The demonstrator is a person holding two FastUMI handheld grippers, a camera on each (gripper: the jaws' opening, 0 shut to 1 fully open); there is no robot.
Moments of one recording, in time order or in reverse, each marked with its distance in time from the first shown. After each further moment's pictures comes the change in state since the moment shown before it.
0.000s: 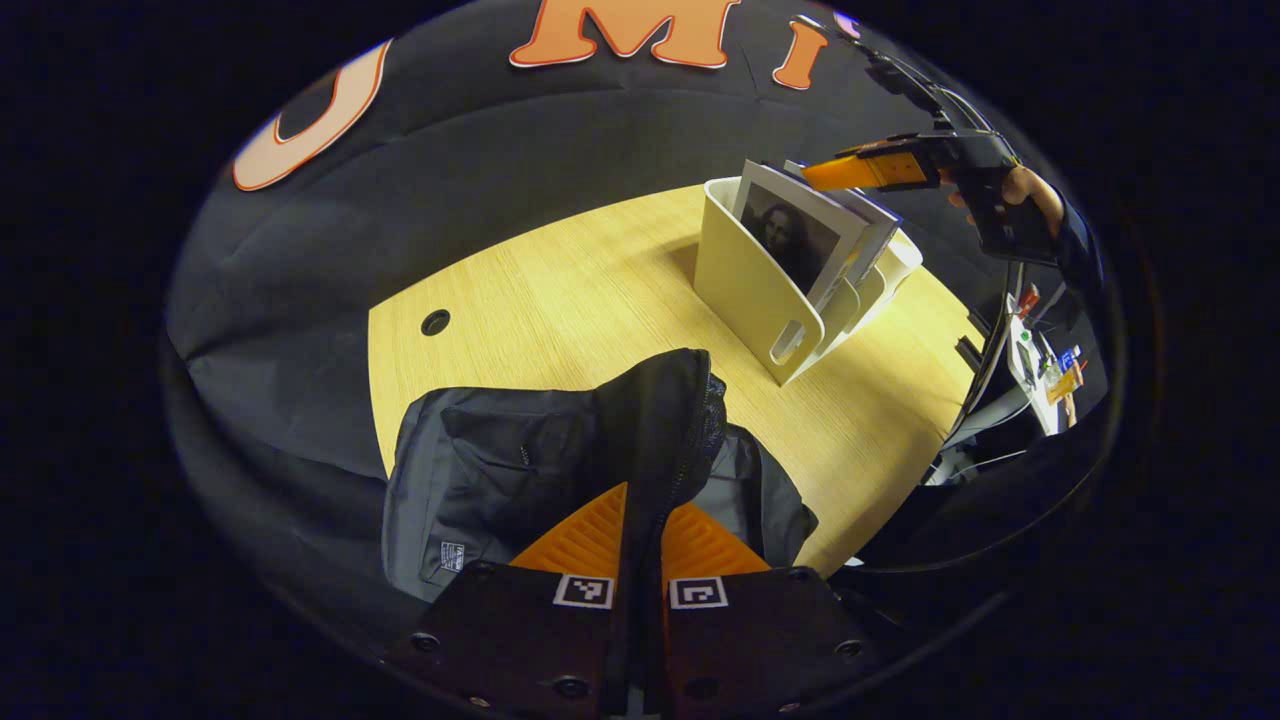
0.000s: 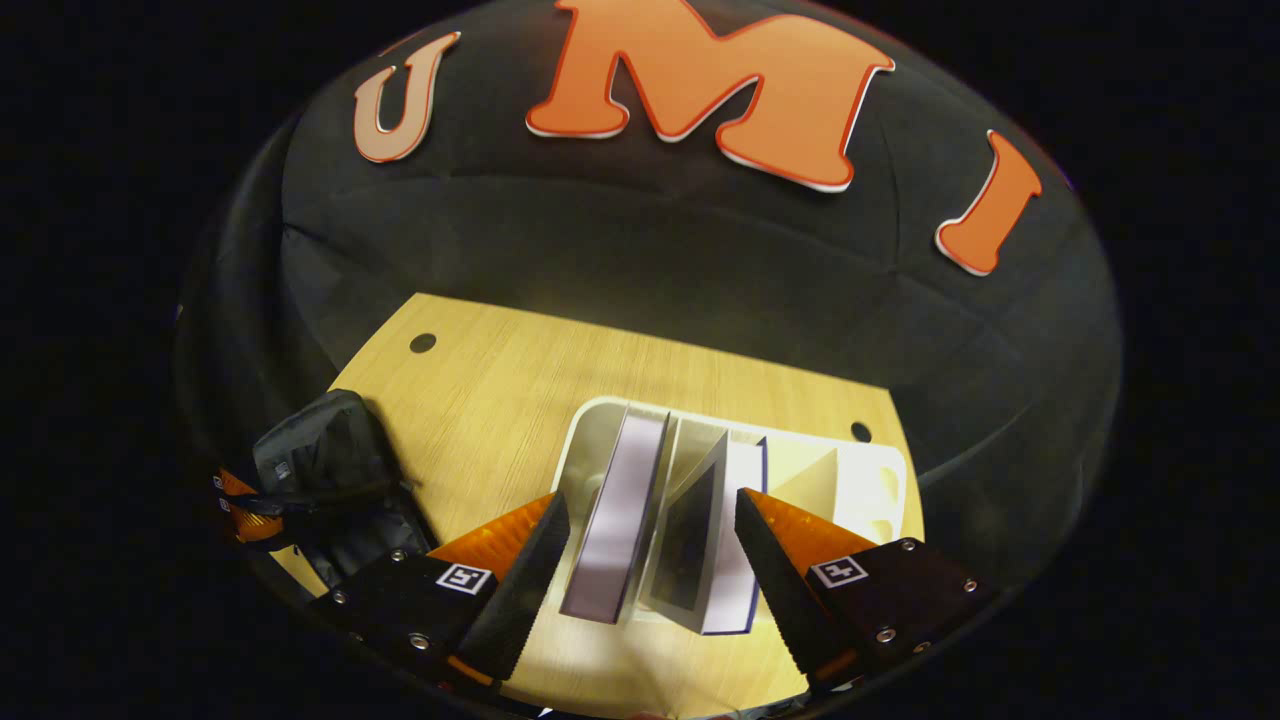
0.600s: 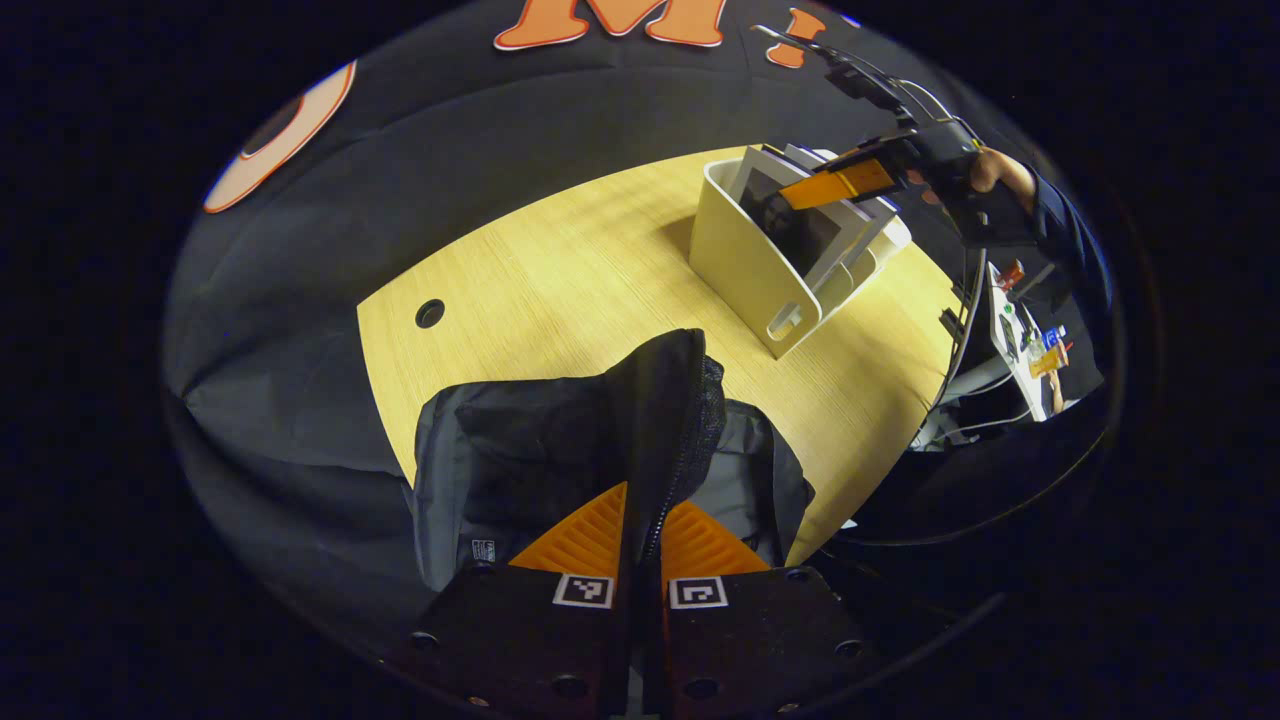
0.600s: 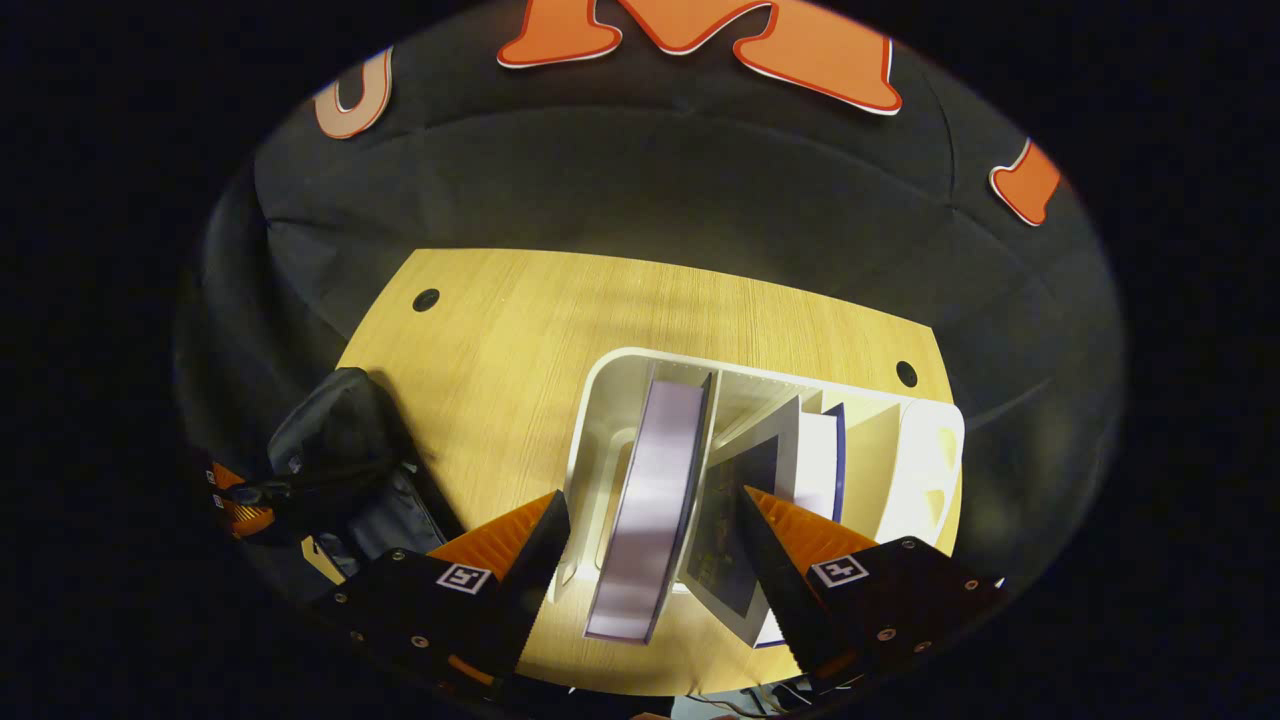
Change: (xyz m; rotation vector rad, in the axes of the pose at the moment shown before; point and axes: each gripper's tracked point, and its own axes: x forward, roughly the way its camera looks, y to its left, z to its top) left arm -0.023 0.015 0.013 0.097 0.128 -0.050; right arm 0.033 0.010 -0.016 0.016 0.227 0.048
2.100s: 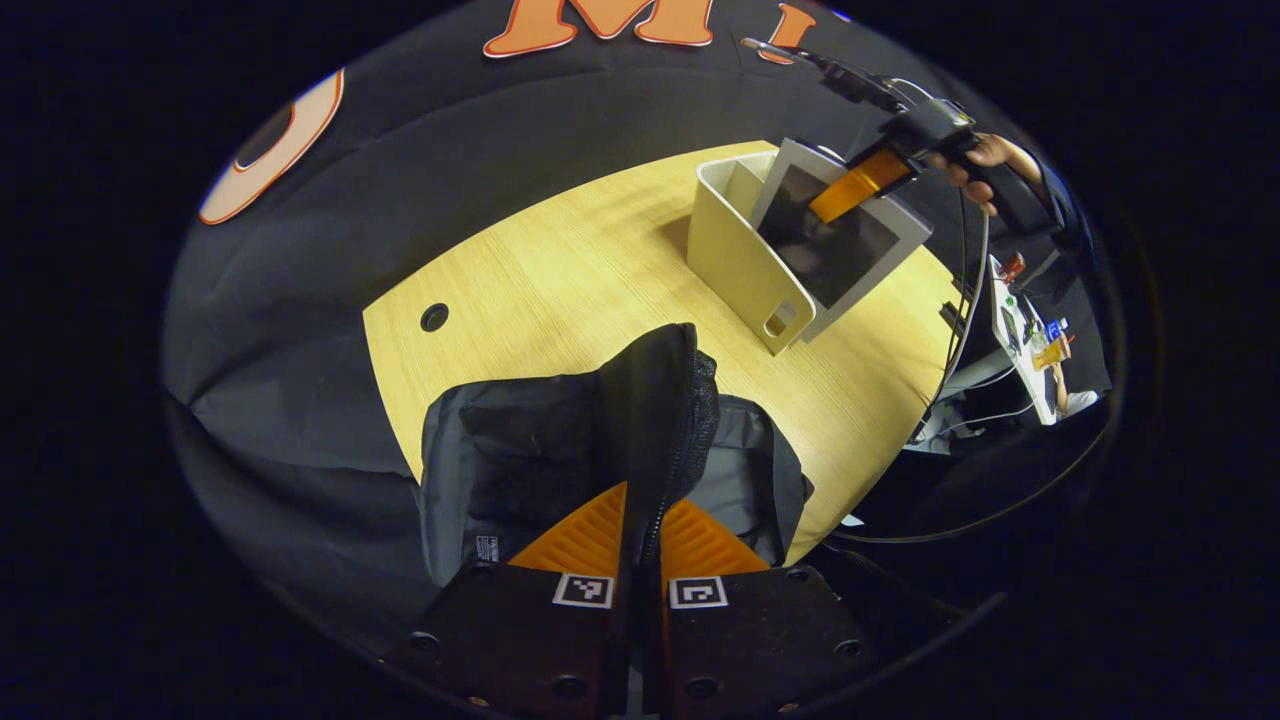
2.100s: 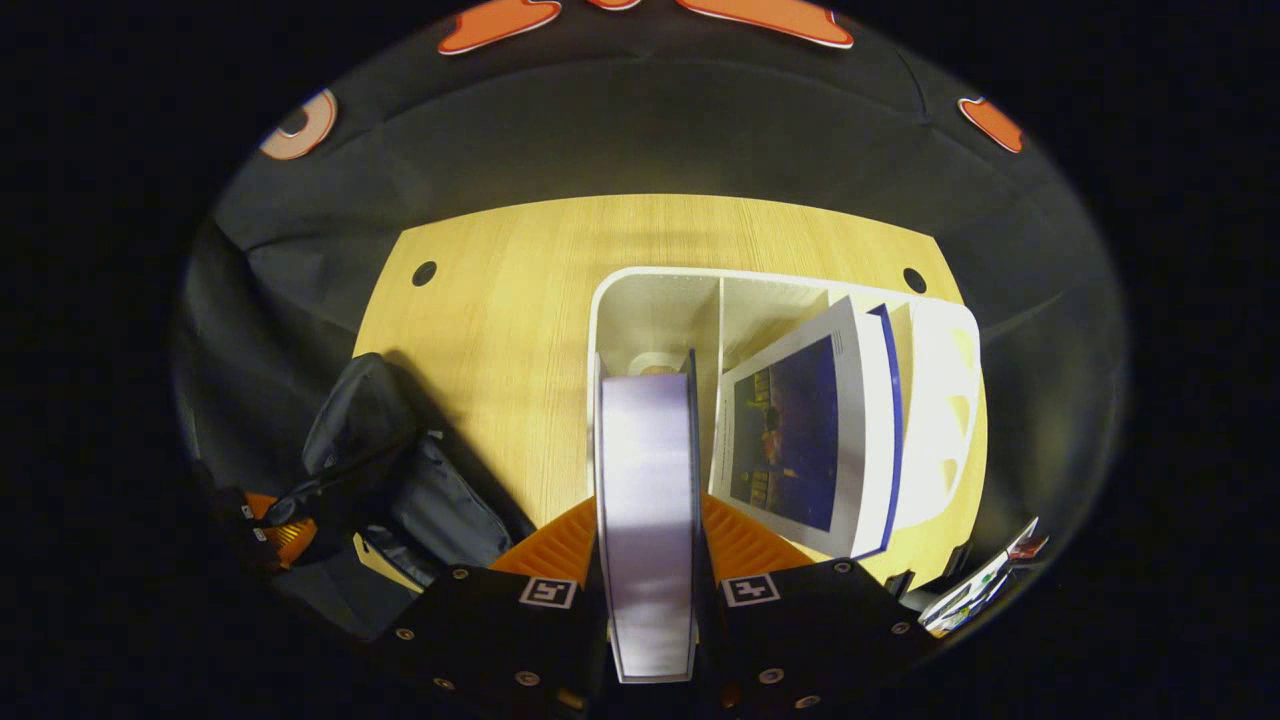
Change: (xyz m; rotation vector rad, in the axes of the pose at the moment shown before) left arm -0.006 -0.007 -0.005 -0.003 0.003 0.027; right arm -0.037 0.018 -0.046 0.151 0.188 0.069
